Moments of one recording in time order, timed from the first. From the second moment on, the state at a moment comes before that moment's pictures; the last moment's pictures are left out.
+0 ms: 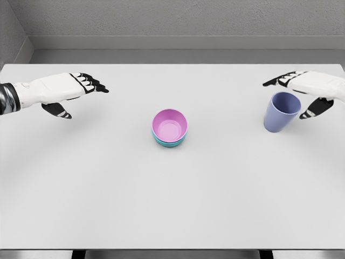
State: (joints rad) left arm -0.72 0.83 -0.68 -1.31 -0.45 -0.61 -0.41; right arm -0.62 -0.96 0.54 -1.47 0.22 -0.35 0.61
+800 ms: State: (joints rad) left arm -0.73 0.82 -0.68 -1.30 -0.45 -0.61 -0.42; right arm -0.65 -0.91 0.58 -1.35 0.23 -0.35 0.61
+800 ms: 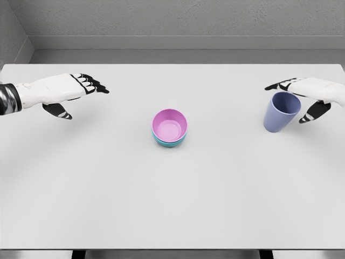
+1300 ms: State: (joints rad) left arm -0.73 0.82 -0.68 -1.30 -0.45 -0.61 -0.42; right arm -0.67 -0.88 0.63 -1.31 0.24 -0.35 0.61
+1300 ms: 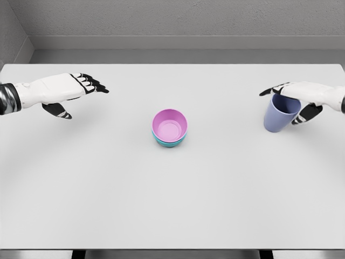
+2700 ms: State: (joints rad) left arm -0.72 0.83 -0.68 -1.31 -0.45 -0.61 -0.42; right arm -0.74 -0.88 0.60 -1.46 0.24 -0.36 0.61
